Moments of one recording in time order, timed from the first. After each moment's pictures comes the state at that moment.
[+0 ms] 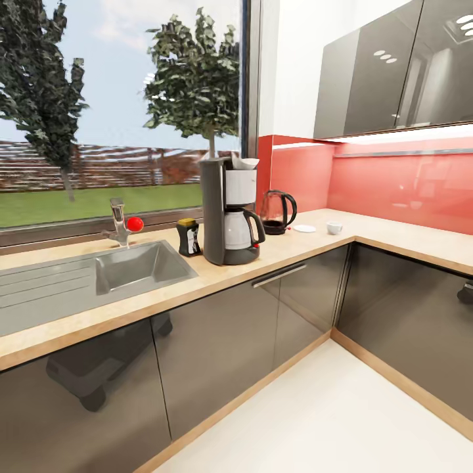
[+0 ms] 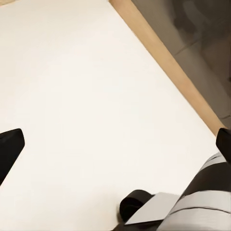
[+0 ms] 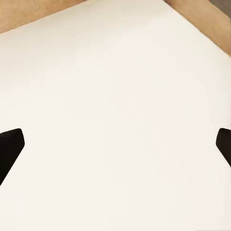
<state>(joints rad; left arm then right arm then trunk) -0.34 0.11 -0.08 -0.03 0.27 -0.26 -1.03 -0.28 -0.54 1.43 -0.40 -1.50 -0.51 0.02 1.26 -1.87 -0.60</state>
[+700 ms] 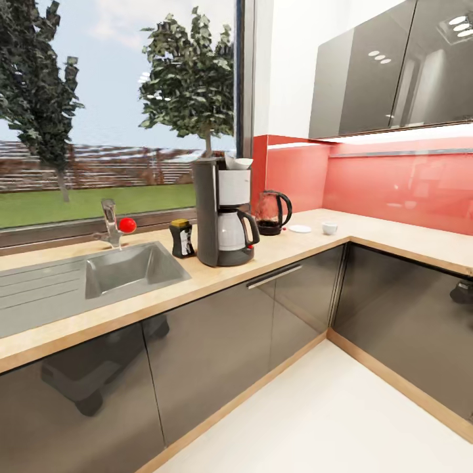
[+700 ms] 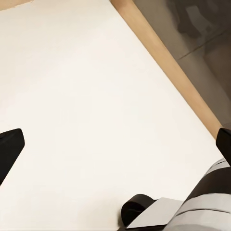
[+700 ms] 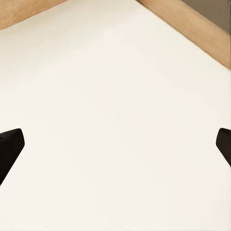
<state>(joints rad) -0.33 0.11 -0.05 -0.02 0.28 -0.26 -1.02 -0.28 -0.54 1.43 -0.36 -1.58 -0.52 0.02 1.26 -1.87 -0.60</state>
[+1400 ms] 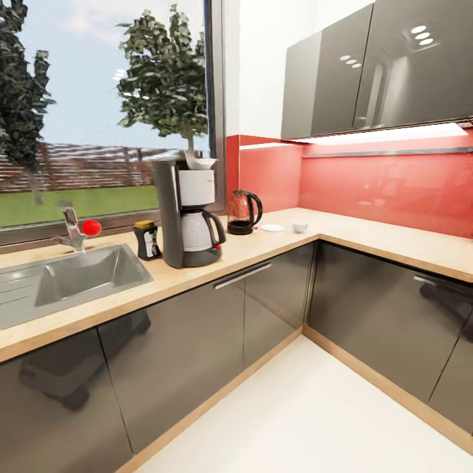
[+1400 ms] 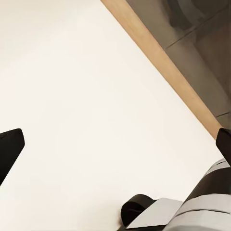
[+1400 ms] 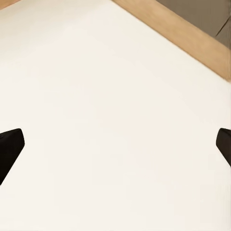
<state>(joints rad) -0.33 0.11 -0.05 -0.03 0.28 -0.26 -1.02 -0.28 -0.54 1.43 -0.36 -1.58 -0.52 0.02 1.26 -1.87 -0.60</state>
